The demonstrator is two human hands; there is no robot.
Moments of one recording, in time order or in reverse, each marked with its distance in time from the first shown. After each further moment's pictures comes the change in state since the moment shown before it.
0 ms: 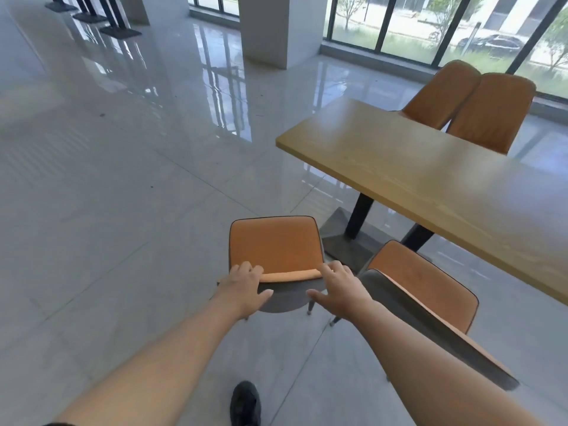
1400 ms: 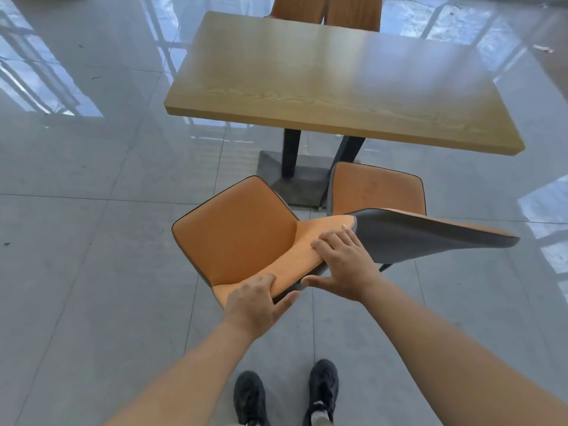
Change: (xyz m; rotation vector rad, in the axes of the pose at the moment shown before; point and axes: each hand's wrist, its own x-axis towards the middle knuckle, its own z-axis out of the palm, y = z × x) left_hand 0.103 -0.073 0.035 -0.015 -0.079 0.573; right_hand 0.050 -0.037 0.069 -0.114 0.279 0.231
